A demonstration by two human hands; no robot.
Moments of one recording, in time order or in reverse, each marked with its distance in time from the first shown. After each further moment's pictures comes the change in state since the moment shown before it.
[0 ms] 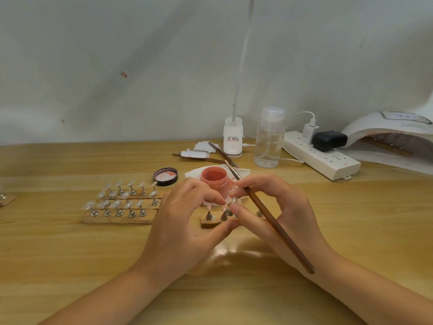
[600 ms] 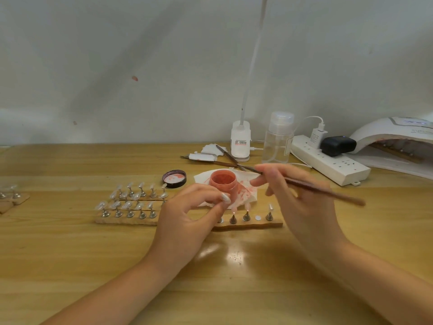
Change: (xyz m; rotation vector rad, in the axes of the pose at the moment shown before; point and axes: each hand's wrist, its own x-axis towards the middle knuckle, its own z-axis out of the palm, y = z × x) left_hand 0.003 -0.005 -0.003 -0.237 0.084 -0.248; right_hand 0.018 -0.003 -0.004 0.132 0.143 0.164
